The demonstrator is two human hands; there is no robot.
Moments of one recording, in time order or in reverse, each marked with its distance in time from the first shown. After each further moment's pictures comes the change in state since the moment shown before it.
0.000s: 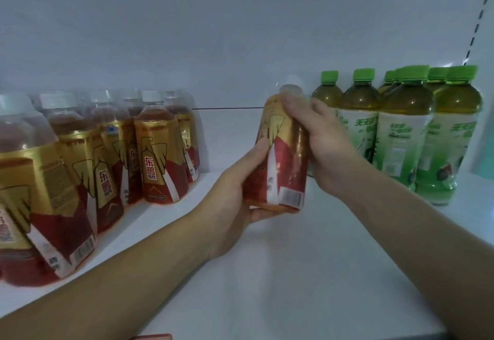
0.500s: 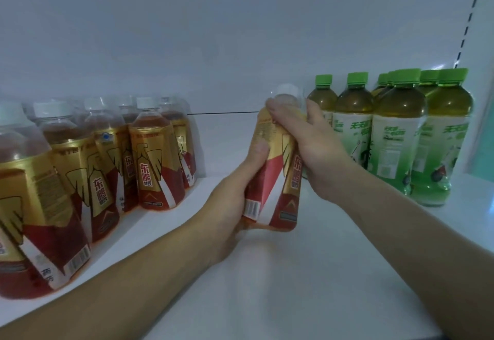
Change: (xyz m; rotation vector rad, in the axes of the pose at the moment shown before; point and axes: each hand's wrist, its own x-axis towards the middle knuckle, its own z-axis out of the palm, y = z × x) left_hand -0.001 0.002 0.005 0.100 0.043 0.022; right_hand -0.003 -0.004 0.004 -0.049 -0.020 -0.042
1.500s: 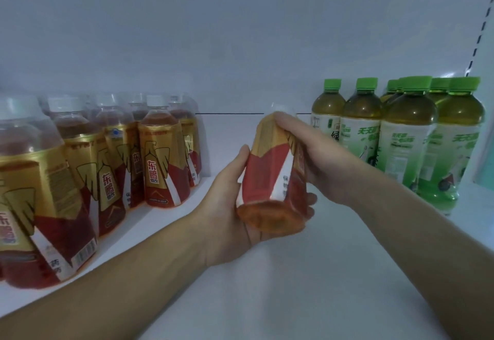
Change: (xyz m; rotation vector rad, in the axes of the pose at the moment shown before) left_hand -0.007 -0.003 -0.014 -0.376 -0.179 -0.288; right_hand 0.008 0.004 -0.013 -0.181 -0.187 0.204
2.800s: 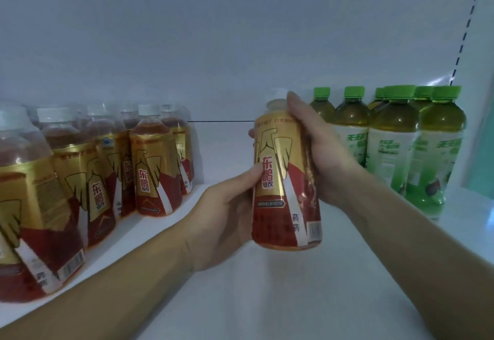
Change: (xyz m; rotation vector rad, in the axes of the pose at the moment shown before) left_hand 0.006 -0.005 -0.009 0.311 -0.090 0.246; right_hand -0.016 -0.016 0.006 0.274 -0.044 -0.151
